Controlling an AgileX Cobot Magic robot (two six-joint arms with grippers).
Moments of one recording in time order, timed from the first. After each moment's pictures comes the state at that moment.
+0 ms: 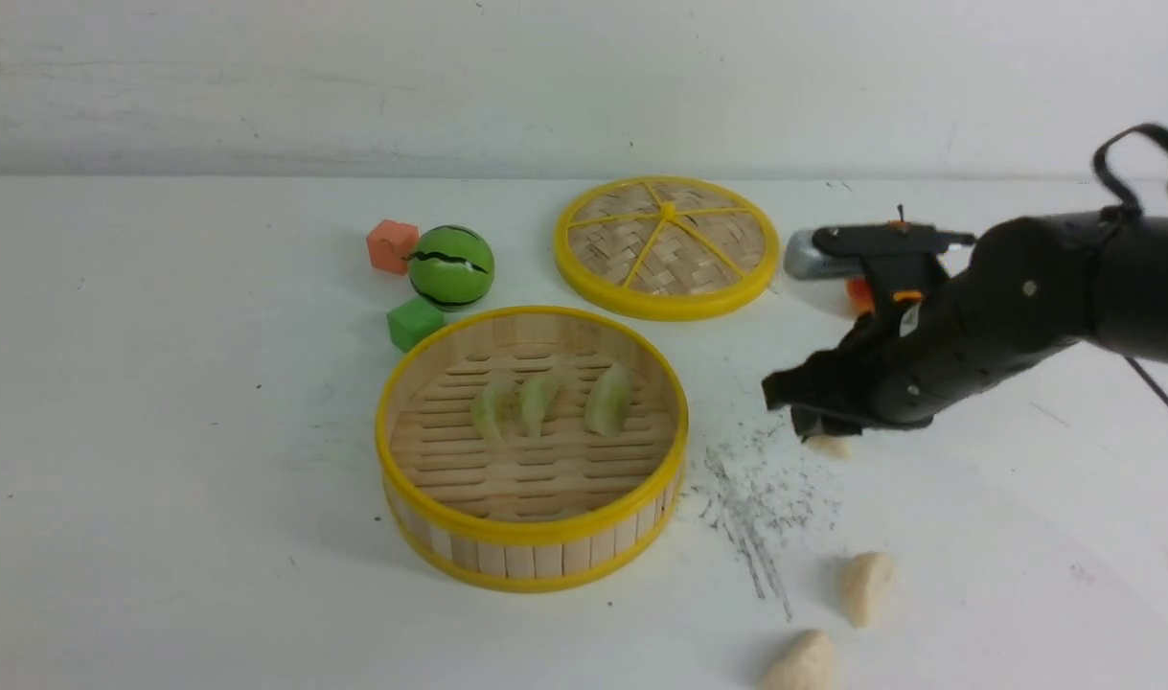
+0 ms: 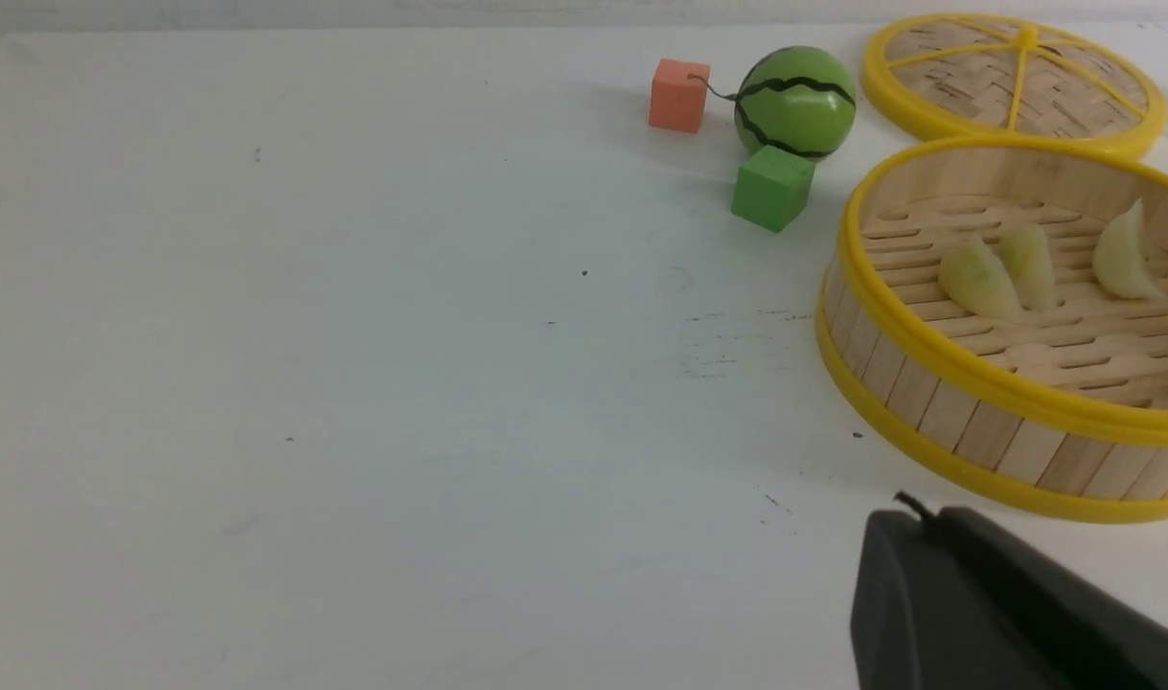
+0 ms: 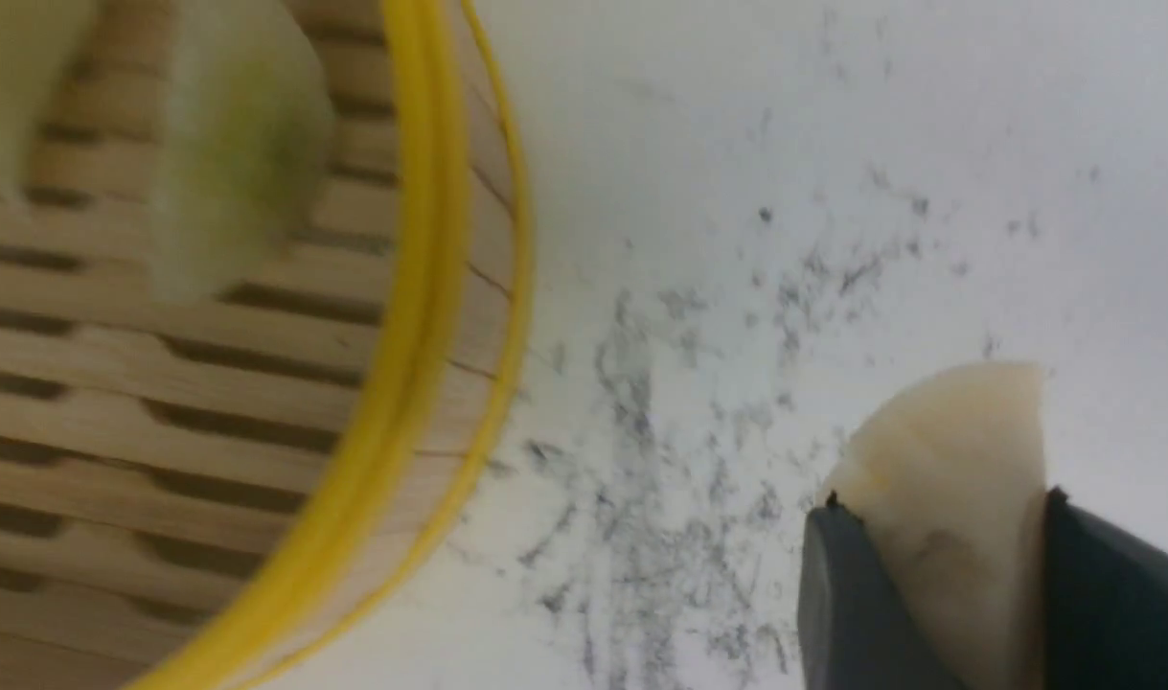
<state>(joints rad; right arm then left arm) 0.34 1.74 -1.23 0.21 0.48 0.08 -0.53 0.22 -0.37 0.61 0.66 -0.68</state>
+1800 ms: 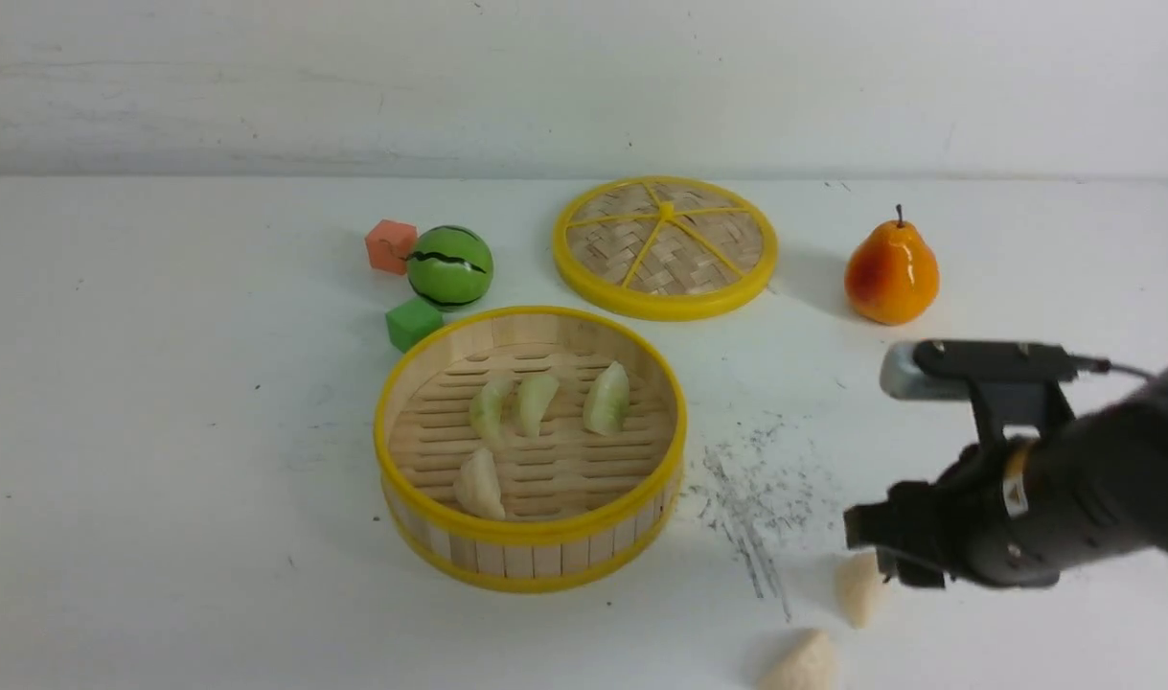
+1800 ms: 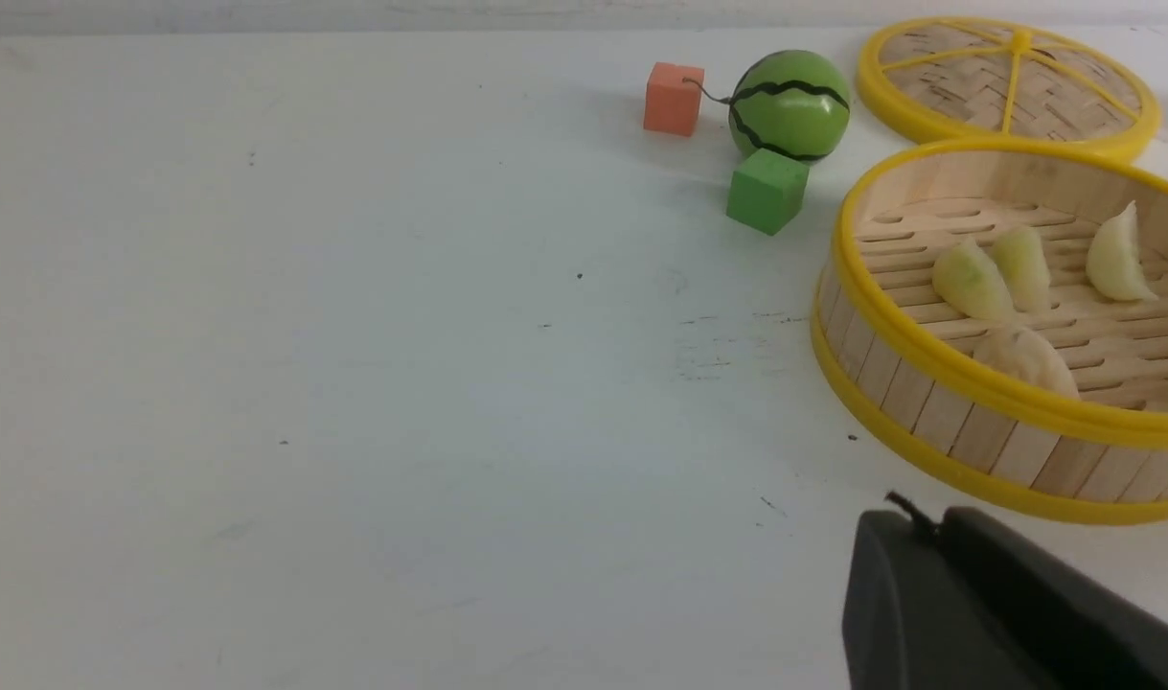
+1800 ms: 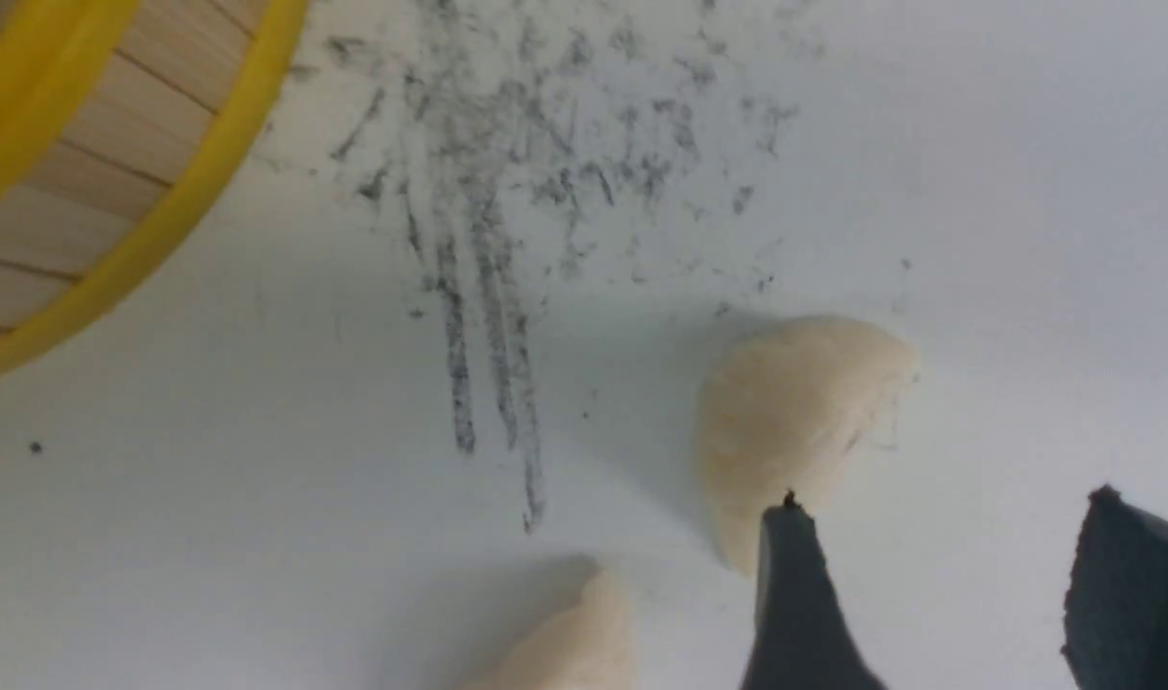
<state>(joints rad) 0.42 1.50 -0.78 -0.11 0.38 0.59 -0.53 0.22 -0.37 0.61 0.65 -0.68</state>
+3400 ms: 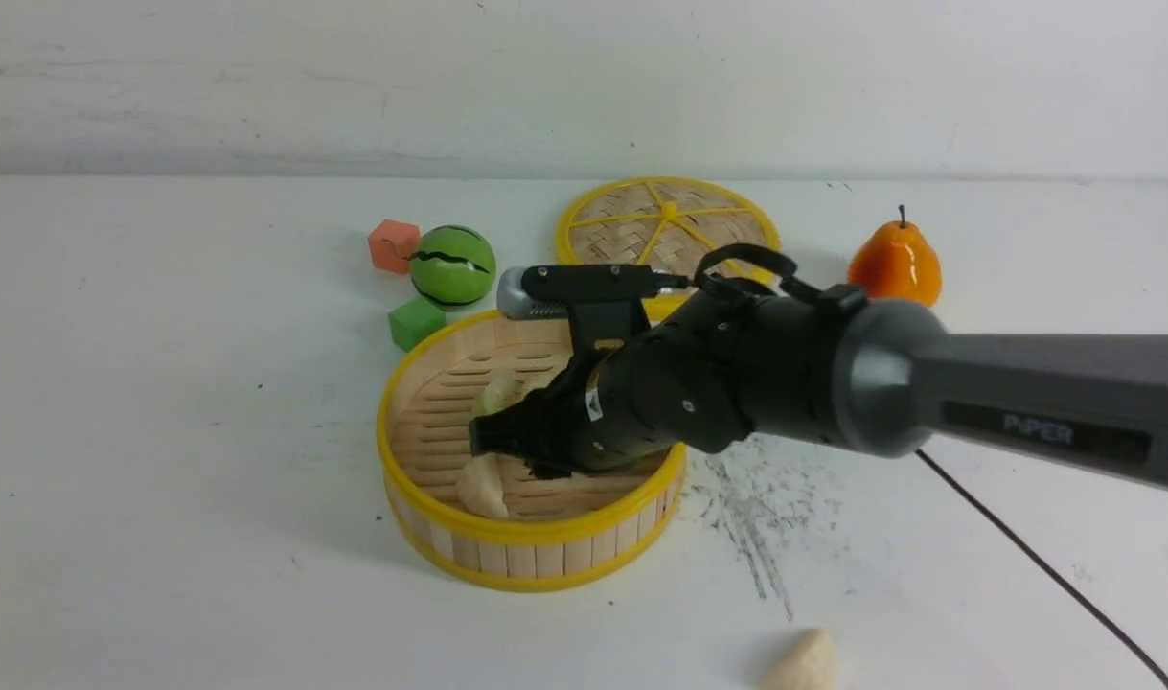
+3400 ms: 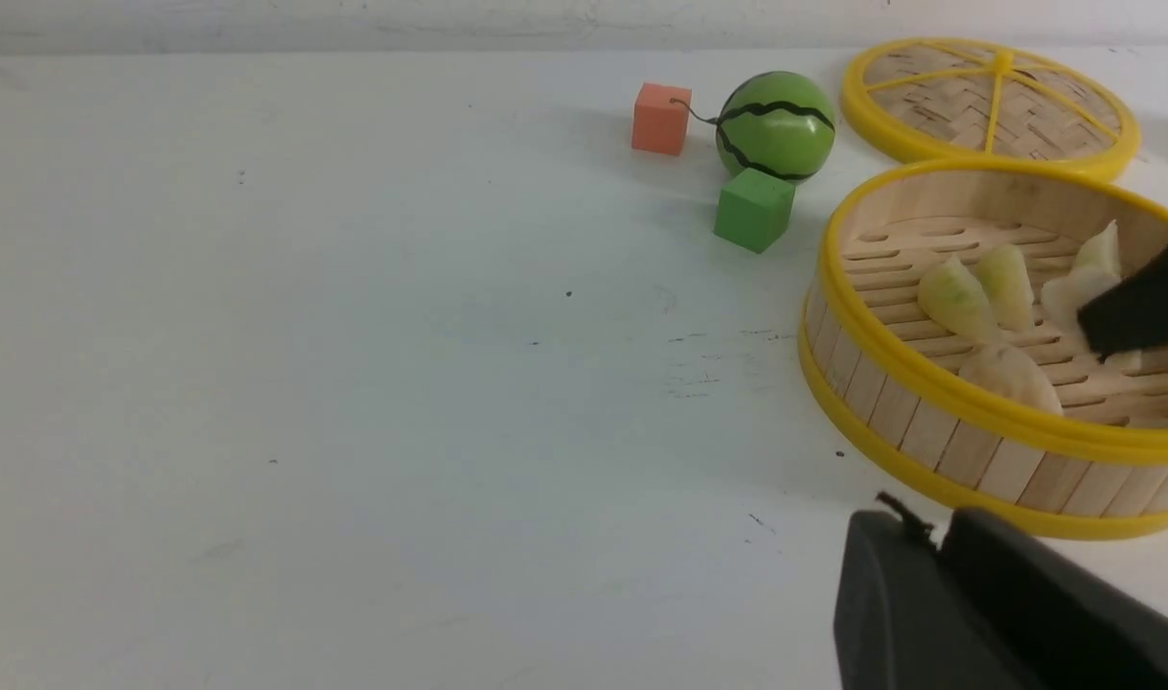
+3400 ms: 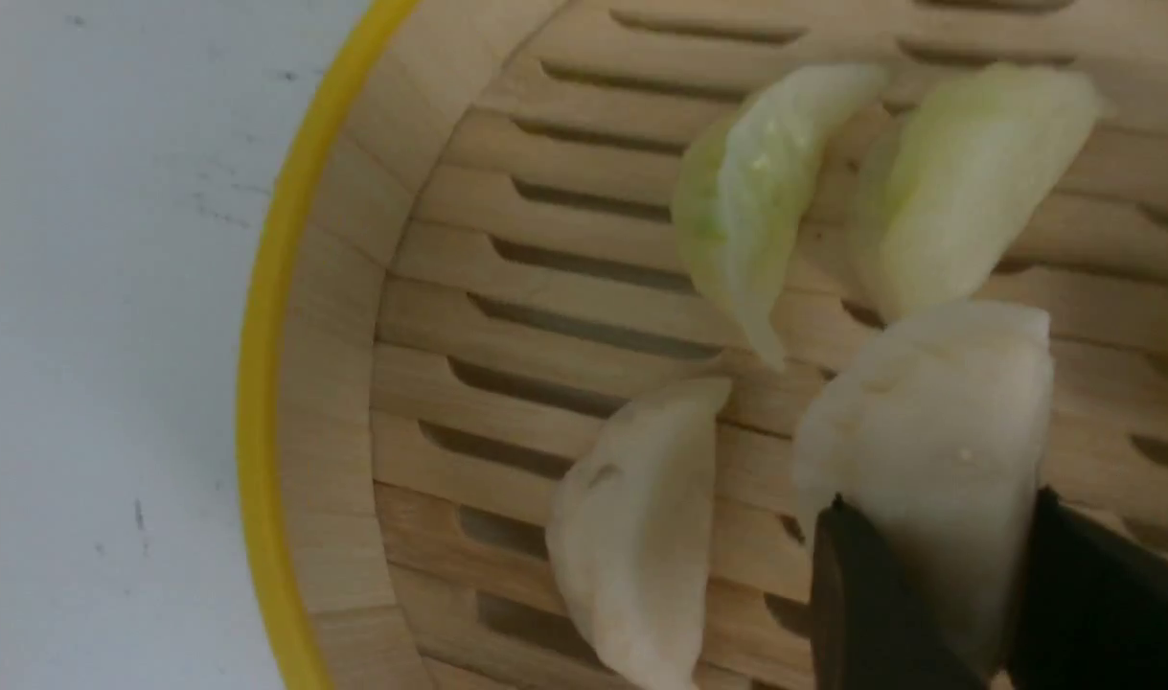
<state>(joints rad) 0.72 2.04 -1.47 -0.06 0.37 0.57 -0.53 0.22 -0.37 0.61 0.63 -0.68</state>
